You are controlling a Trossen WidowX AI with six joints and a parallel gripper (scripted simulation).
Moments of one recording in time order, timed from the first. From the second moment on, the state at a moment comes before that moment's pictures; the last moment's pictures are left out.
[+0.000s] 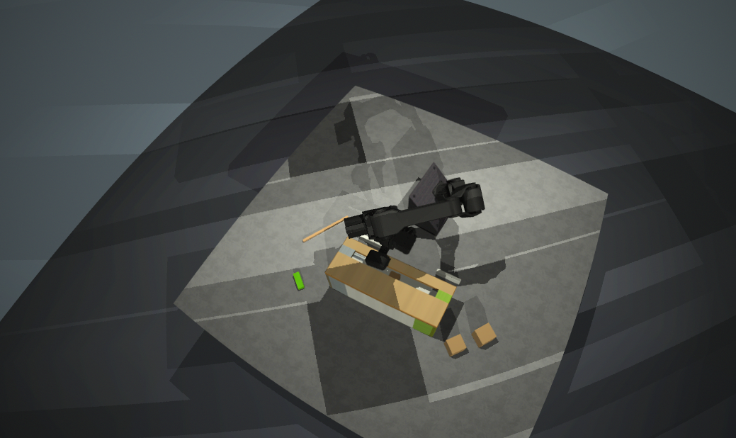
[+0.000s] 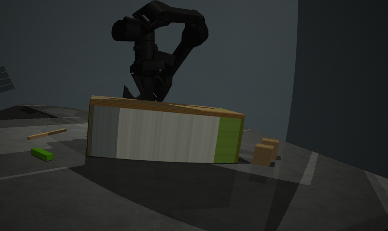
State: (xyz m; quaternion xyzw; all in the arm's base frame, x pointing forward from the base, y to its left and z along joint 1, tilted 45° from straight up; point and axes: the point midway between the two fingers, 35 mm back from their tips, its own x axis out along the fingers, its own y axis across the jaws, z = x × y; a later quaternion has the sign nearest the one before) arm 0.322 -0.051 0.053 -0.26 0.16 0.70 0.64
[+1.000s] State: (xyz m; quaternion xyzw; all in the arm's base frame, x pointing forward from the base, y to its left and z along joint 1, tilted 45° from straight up) arm 0.326 -0.018 0.017 -0.25 0.16 0.70 0.64
